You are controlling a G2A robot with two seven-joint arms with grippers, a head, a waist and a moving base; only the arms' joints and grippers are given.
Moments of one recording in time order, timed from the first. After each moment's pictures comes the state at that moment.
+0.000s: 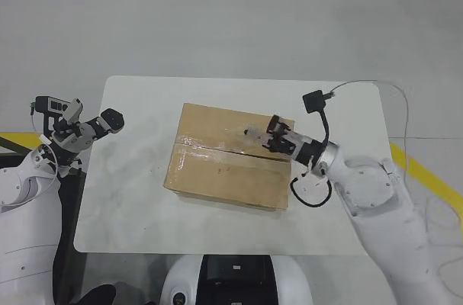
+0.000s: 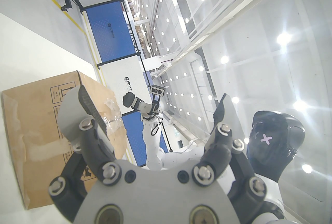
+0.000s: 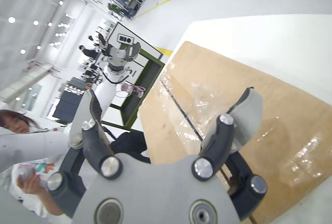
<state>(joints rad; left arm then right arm) 1.15 -1.06 -1.79 -1.39 -0.72 -0.27 -1.15 -1.05 -1.16 1.20 -1.86 -0.24 -0.14 0.67</state>
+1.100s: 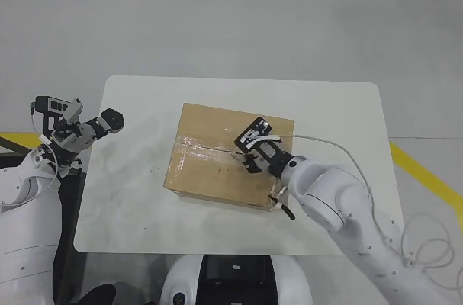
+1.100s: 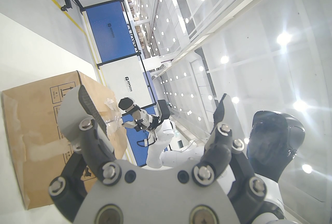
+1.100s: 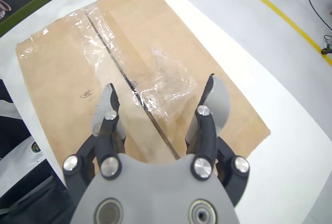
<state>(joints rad) 1.15 -1.06 -1.79 -1.39 -0.72 -0.27 -1.15 -0.98 -1.16 0.97 -2.02 -1.14 -0.10 0.88</state>
